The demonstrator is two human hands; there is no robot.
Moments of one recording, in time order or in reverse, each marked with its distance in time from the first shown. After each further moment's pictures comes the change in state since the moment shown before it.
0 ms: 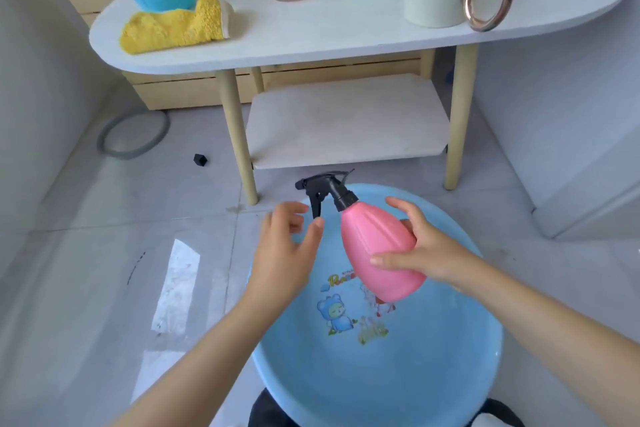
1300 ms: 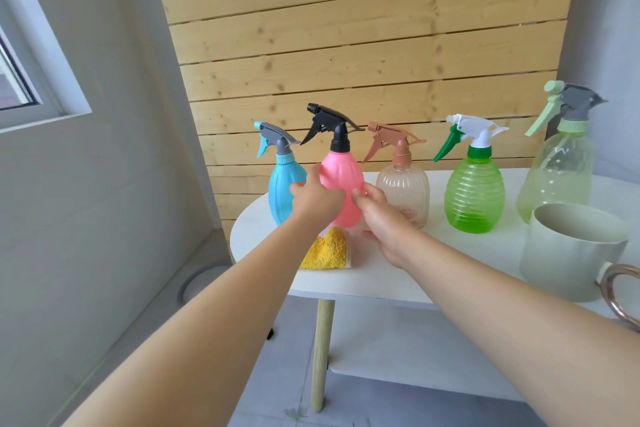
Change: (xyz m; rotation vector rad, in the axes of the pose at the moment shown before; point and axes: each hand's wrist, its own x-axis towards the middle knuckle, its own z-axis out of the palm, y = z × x) left_hand 0.241 0.186 -0.178 -0.044 0.261 0.050; right_hand 0.197 -0.329 0.028 0.240 0.212 -0.362
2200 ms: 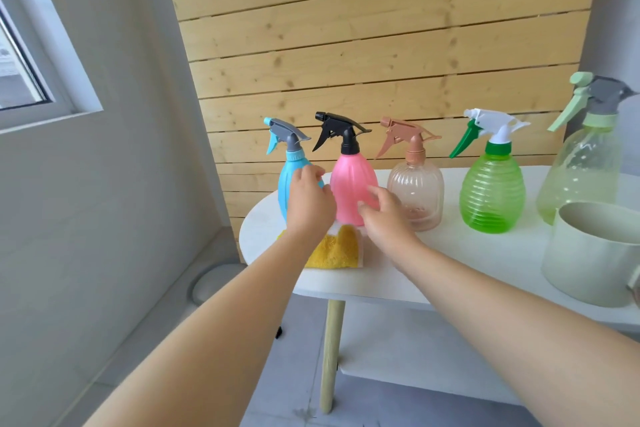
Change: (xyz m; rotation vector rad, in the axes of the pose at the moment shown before) left_hand 0.024 -0.037 -0.001 0.162 0.287 0.295; right_hand 0.006 0.011 0.014 -0.268 0.133 -0.157
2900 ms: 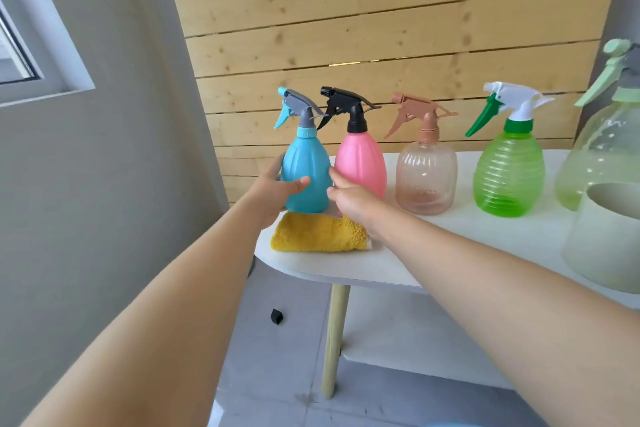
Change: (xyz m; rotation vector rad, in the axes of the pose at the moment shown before) left_hand 0.034 -0.065 -0.037 -0.621 -0.405 -0.387; right_hand 0.013 -0.018 0.036 -0.137 -0.378 0.037
